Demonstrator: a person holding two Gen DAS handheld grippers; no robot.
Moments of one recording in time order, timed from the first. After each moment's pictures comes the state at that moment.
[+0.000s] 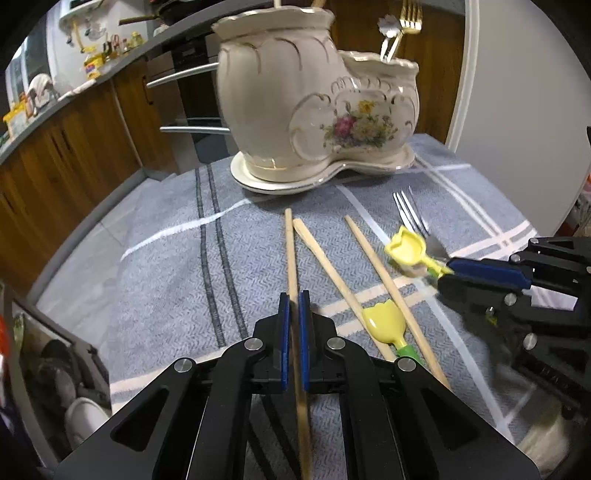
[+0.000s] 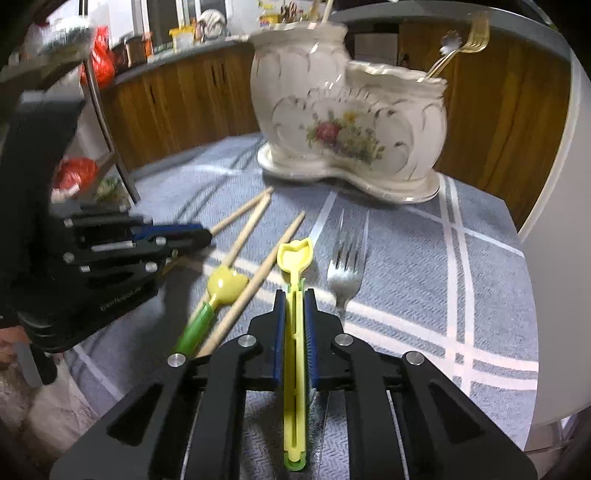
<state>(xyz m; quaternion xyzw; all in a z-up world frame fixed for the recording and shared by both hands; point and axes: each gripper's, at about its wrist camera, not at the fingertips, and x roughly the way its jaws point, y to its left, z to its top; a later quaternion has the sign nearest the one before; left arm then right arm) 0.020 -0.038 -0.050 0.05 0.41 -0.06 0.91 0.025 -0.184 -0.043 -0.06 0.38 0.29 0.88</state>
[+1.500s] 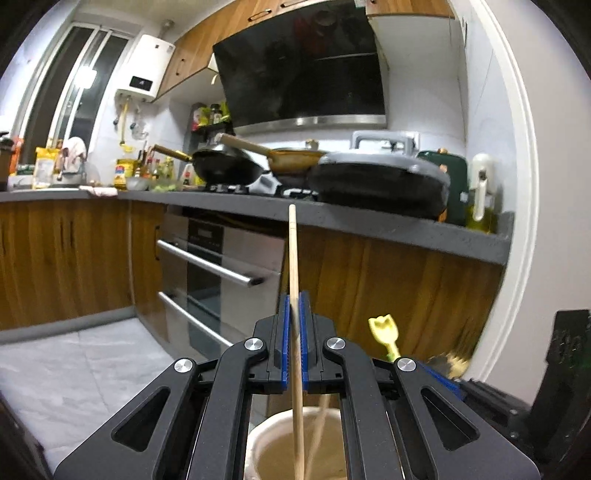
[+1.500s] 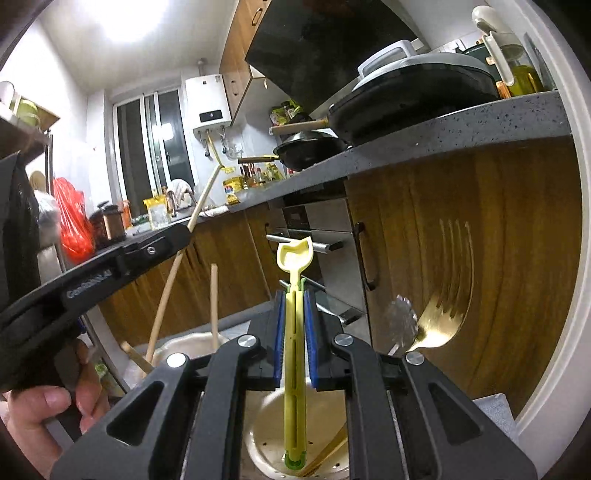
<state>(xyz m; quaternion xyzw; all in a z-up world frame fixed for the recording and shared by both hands) 0.155 -0.024 0.098 -0.05 0.08 -0.06 0.99 0.181 -0.194 0.048 0.10 0.13 0.25 0.96</state>
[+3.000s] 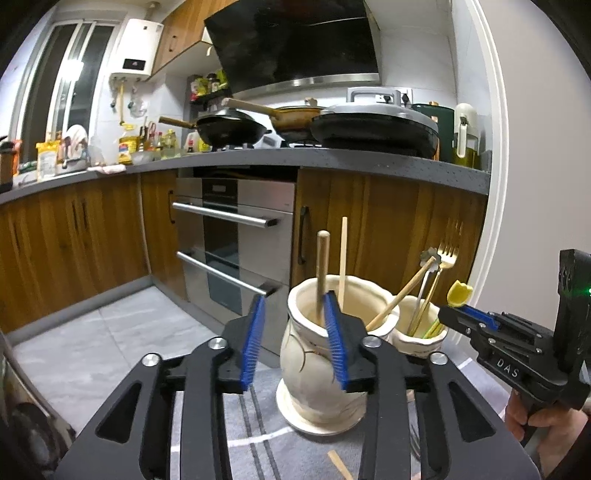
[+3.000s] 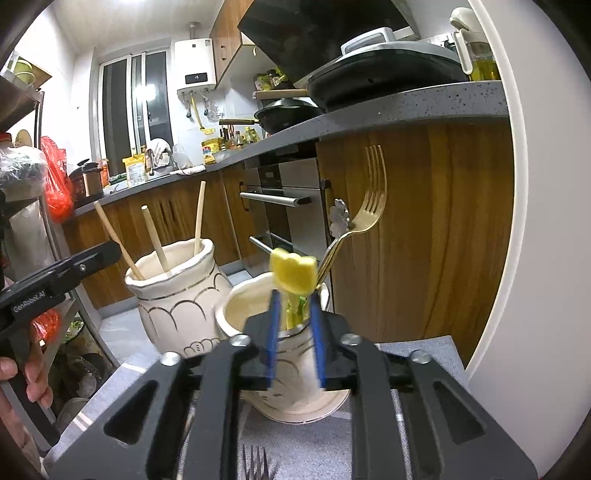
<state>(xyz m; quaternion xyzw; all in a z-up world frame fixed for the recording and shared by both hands) 0.074 0.000 0.065 -0.01 0.16 -0.06 0.98 0.125 -0.221 0.024 0.05 0.19 0.20 0.96</state>
